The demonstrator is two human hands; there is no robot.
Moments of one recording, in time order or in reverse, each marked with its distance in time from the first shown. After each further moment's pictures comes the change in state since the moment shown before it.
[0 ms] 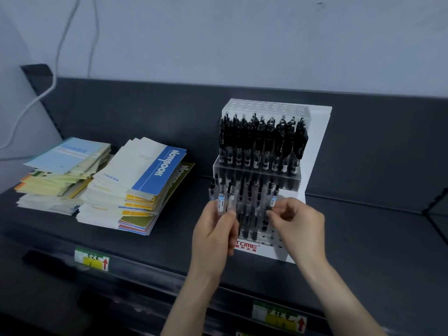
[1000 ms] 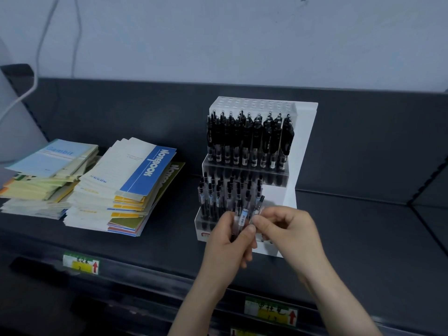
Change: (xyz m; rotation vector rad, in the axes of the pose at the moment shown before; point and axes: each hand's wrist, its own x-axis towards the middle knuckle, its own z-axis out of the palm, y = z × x) left_hand -0.011 -0.013 0.020 0.089 -0.211 -0.087; right_hand -0.024 -0.027 -0.028 0.346 -0.282 0.189
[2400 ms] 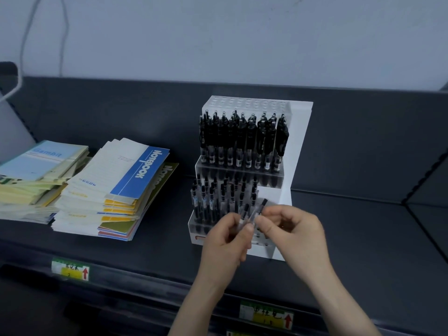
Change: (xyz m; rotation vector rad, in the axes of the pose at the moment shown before) left_hand 0.009 -0.005 0.004 -0.067 -0.026 0.075; right_hand 0.004 0.008 -0.009 -0.019 0.144 -0.101
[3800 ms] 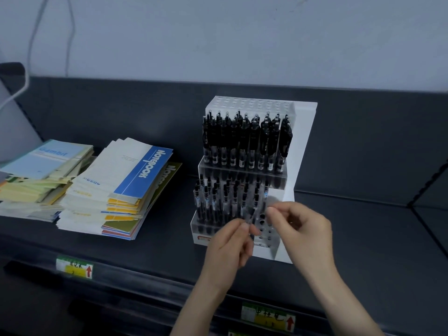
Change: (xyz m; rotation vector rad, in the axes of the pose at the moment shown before) left_hand -0.001 -0.002 0.001 -0.003 -0.025 -0.053; right_hand 0.007 0.007 -0.002 -0.097 0.070 -0.143
